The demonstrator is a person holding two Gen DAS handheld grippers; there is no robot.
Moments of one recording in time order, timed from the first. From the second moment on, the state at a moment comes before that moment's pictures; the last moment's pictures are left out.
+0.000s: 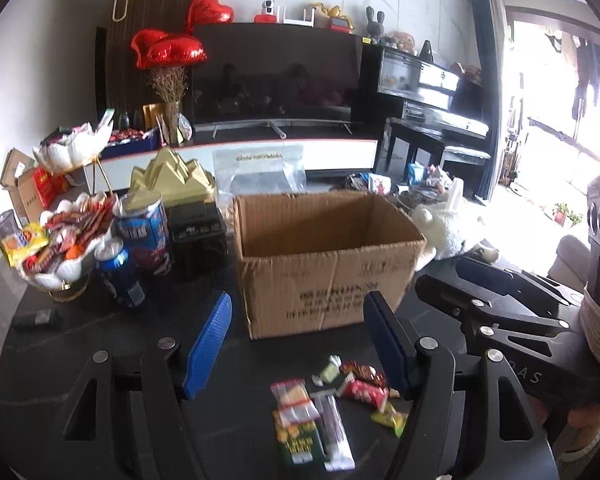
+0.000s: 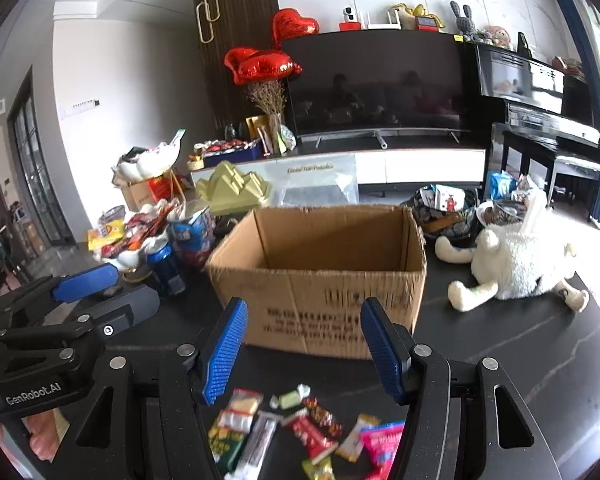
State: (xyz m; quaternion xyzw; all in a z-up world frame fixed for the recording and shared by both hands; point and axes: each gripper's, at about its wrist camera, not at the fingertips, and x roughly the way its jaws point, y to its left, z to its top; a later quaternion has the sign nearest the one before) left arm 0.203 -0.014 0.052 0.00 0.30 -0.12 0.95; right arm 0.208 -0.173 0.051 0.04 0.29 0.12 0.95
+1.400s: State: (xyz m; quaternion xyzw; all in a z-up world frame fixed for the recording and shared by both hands) left arm 0.181 -0.053 -0.096 0.00 0.46 -0.19 0.87; right arm 0.171 -0.183 -0.092 0.00 0.47 0.16 0.87
